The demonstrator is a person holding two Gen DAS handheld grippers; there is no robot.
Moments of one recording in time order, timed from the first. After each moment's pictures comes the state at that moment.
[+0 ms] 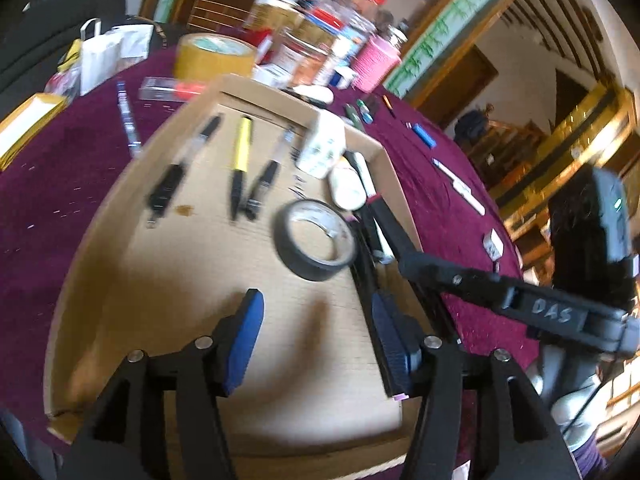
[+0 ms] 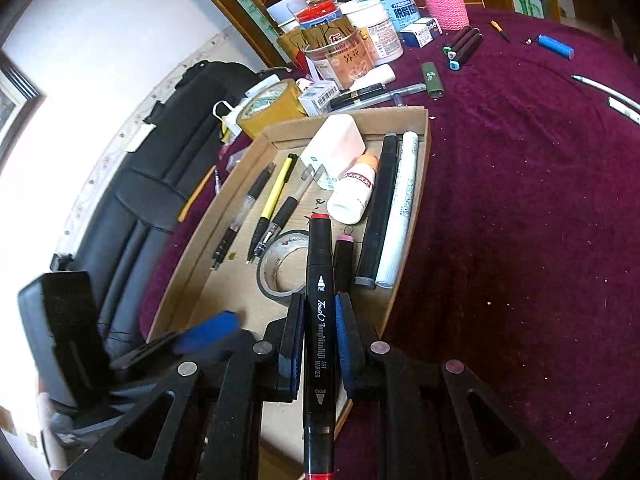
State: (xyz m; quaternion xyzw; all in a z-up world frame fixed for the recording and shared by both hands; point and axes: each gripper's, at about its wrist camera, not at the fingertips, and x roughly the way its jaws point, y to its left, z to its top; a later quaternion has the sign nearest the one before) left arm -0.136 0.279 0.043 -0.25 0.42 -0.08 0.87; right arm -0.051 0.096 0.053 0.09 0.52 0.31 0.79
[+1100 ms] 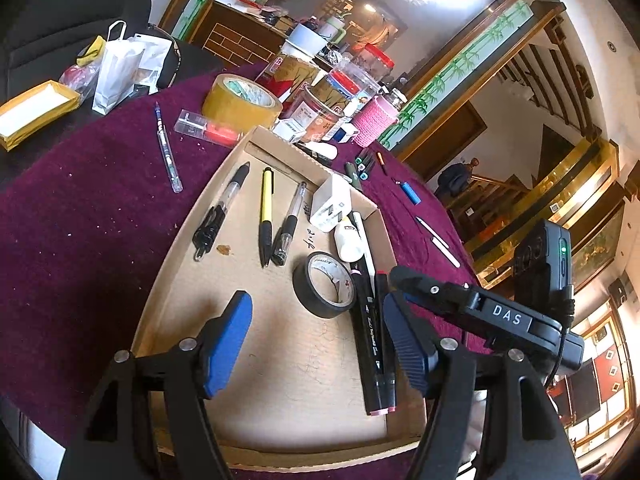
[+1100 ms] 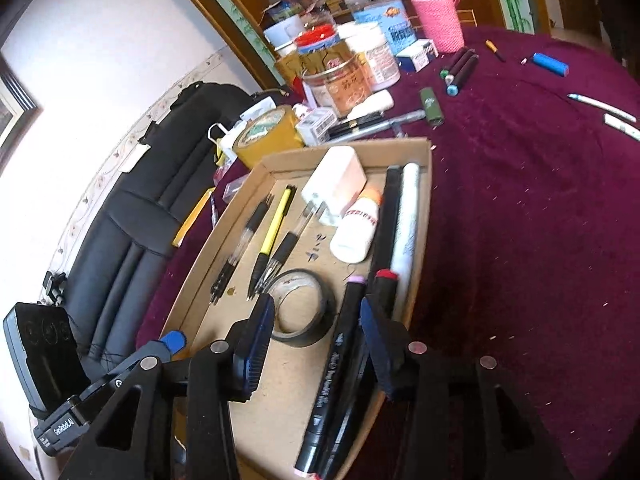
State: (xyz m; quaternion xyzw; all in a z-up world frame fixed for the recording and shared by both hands) left arm -0.156 0.318 0.061 -0.31 0.35 -0.08 0.88; right arm -0.043 0.099 0.064 0.10 0.48 0.29 0.82
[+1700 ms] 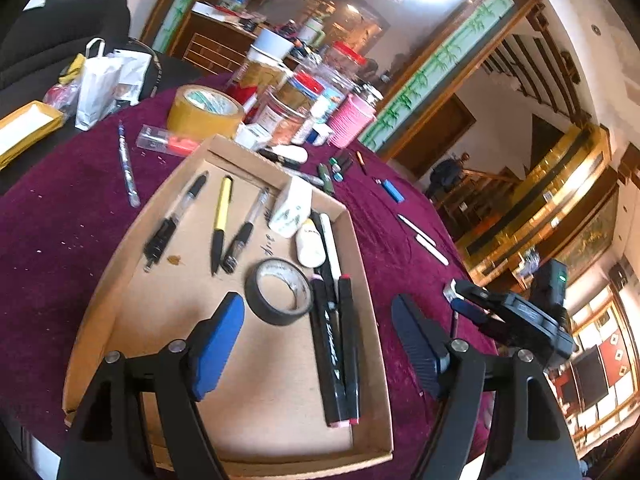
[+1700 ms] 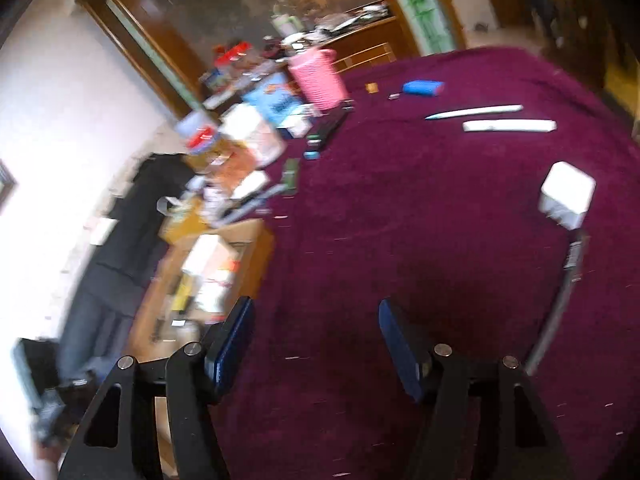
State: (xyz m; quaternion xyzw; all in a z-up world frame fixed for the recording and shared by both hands) left arm -0.148 0.287 0.080 -0.29 0.33 -0.09 0.89; right arm -0.035 -0.056 0.081 0.18 0.43 0.22 0.86
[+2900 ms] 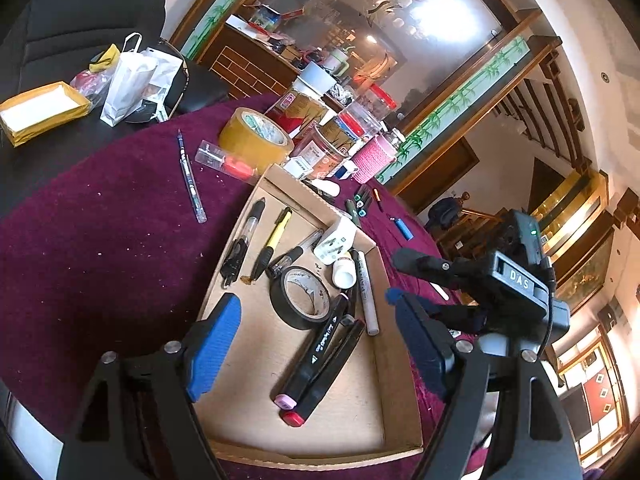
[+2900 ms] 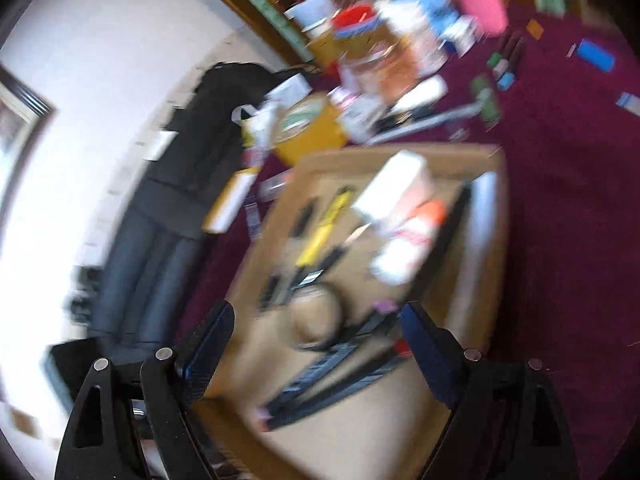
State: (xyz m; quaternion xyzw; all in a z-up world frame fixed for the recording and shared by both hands) left arm -0.174 0.349 0.065 -0.35 0.29 -0.07 0.89; right arm -0.022 0.142 0.077 0.15 0.53 0.36 0.75
